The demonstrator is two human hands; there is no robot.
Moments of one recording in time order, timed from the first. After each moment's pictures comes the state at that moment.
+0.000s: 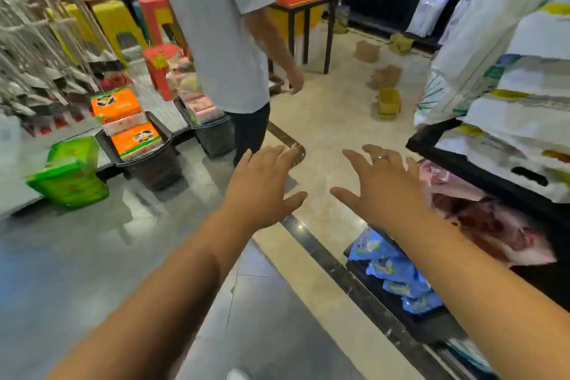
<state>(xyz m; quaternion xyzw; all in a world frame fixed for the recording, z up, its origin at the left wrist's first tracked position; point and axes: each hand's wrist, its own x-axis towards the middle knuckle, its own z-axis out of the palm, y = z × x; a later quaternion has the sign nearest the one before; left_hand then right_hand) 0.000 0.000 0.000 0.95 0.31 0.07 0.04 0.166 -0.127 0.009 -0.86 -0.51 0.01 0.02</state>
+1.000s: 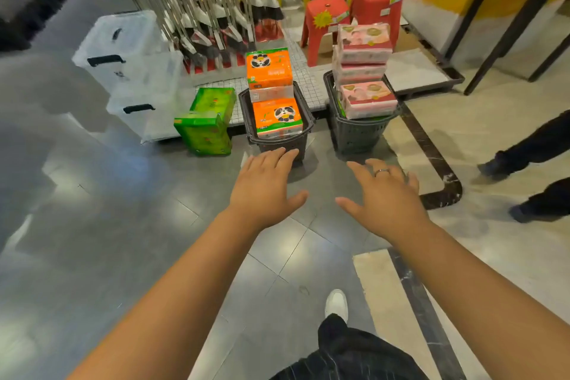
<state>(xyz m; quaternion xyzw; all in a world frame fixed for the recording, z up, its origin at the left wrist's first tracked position) -0.258 0.455 -0.091 0.82 0.57 0.06 0.08 -0.045 0.421 -0.092 -0.71 -0.70 0.09 -0.05</state>
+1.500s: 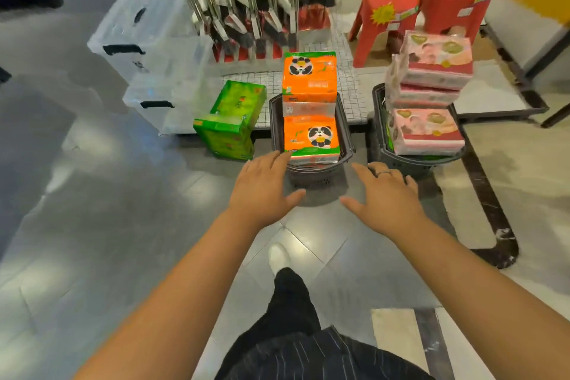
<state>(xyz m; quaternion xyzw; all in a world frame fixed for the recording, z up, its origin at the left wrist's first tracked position) -0.327 0.729 -0.142 0.75 0.65 0.08 0.11 -0.100 0.737 -0.138 -0.65 -0.74 0.14 -0.08</state>
